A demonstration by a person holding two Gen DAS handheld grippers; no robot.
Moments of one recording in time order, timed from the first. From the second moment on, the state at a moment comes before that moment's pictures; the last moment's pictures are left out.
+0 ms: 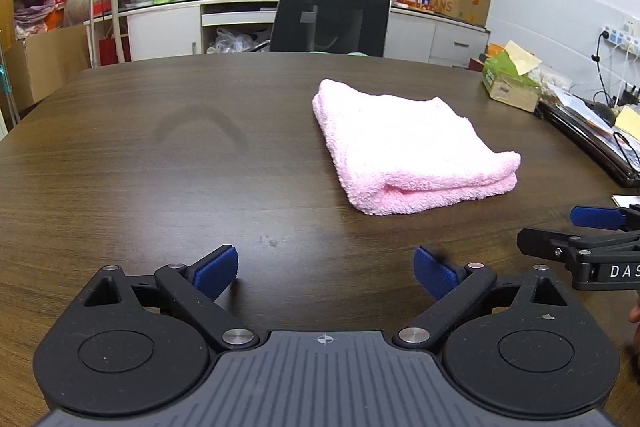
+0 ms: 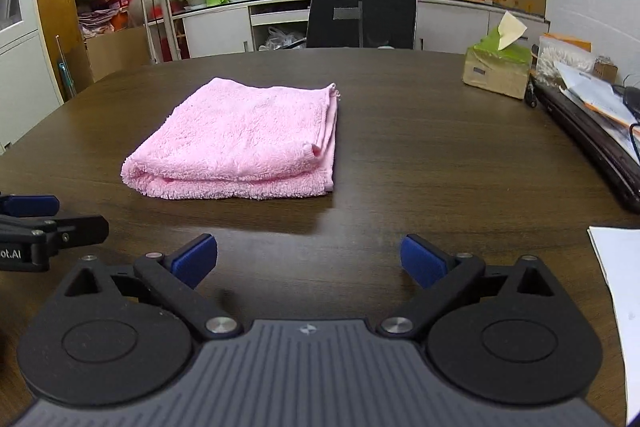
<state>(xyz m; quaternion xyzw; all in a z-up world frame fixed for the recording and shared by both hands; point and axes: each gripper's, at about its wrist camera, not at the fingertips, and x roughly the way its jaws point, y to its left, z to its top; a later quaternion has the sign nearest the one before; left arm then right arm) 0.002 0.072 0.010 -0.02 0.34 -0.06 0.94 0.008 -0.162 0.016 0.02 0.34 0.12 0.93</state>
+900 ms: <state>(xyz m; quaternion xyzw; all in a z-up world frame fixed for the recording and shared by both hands) 0.019 0.040 0.001 0.01 0.35 -0.01 0.94 0.032 -0.168 0.010 -0.02 0.35 0.09 0.93</state>
